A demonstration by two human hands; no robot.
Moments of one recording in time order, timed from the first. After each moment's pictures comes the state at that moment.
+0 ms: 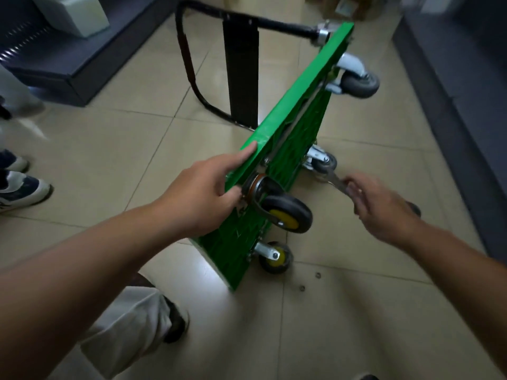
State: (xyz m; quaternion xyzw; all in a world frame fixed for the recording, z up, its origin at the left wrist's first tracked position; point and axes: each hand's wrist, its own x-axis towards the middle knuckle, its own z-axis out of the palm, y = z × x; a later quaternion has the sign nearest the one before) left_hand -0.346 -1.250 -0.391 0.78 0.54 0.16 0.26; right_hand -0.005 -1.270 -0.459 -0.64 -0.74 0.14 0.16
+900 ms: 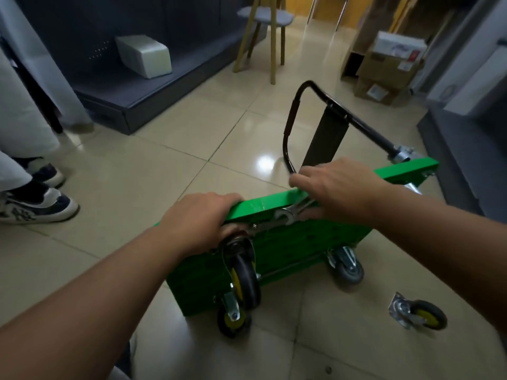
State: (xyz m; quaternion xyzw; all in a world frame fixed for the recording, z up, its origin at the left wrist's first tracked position) left_hand -0.435 -1.155 -0.389 0.81 0.58 0.08 0.05; right_hand -0.186 -1.112 -0.291 -0.33 -0.92 -0.18 -0.15
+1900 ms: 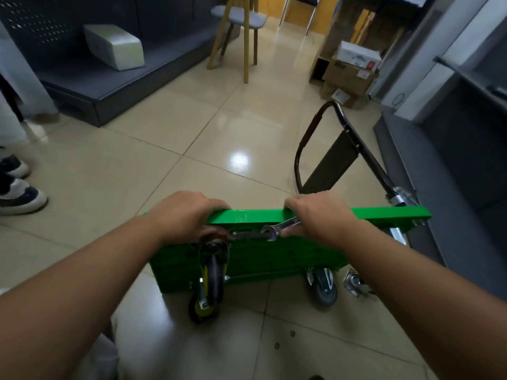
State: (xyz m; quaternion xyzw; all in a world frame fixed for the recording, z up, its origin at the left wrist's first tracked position) left_hand -0.431 -1.181 -0.385 0.87 0.47 0.10 0.08; right_hand -0.154 -1.190 -0.305 -0.48 -0.86 -0.10 -0.17
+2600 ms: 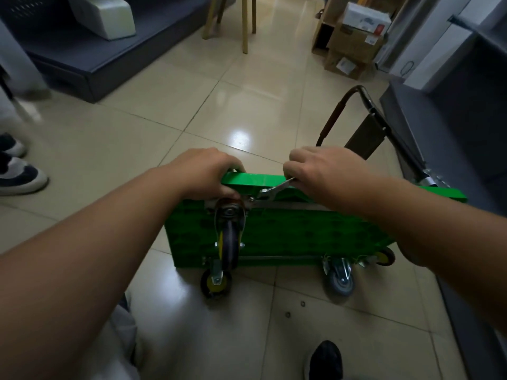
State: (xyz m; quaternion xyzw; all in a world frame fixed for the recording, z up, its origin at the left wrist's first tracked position) left_hand -0.421 -1.165 -0.372 0.87 0.48 0.07 0.10; right_hand -0.176 -1.202 -0.292 -0.34 -0.92 -0.18 -0.10
